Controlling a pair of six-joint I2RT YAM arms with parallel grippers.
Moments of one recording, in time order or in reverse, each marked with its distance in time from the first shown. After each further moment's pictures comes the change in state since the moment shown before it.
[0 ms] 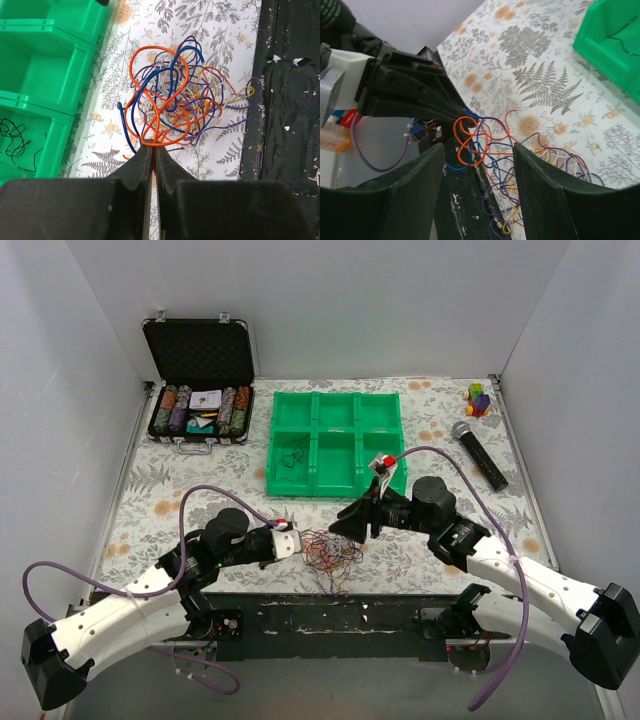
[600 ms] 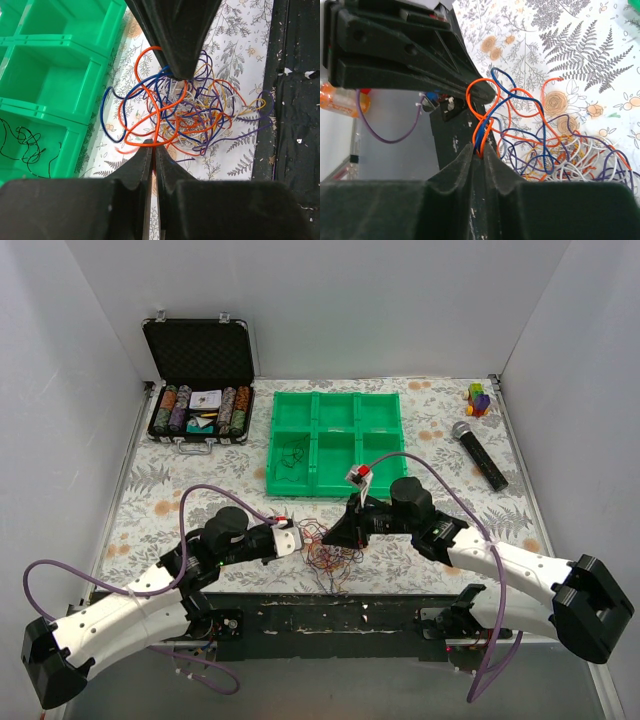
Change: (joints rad) left arm 0.000 0.019 0.000 0.072 -0.016 0.009; right arm 0.067 0.174 0.003 0.050 -0.145 -0.003
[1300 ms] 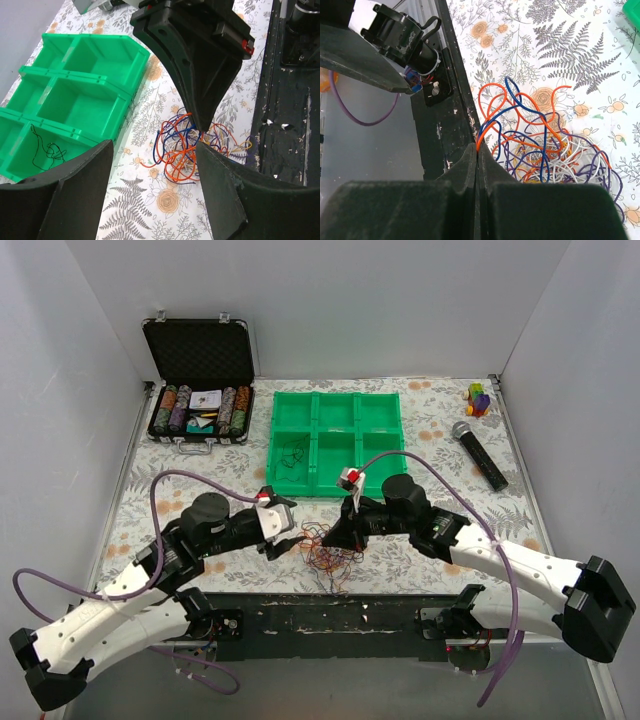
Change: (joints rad) left arm 0.000 -0.017 0.228 -0.121 -0.006 -0.116; right arm 0.055 -0.014 0.102 -0.195 0.058 -0.174
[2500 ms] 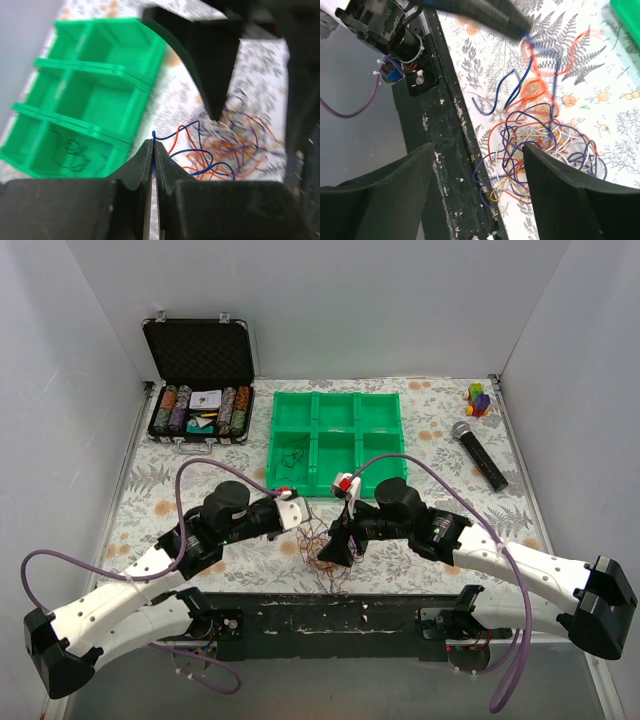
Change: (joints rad) left arm 0.030 0.137 -0.018 0.069 -0.007 0.115; right arm 0.090 -0.013 0.077 -0.180 0.141 -0.100
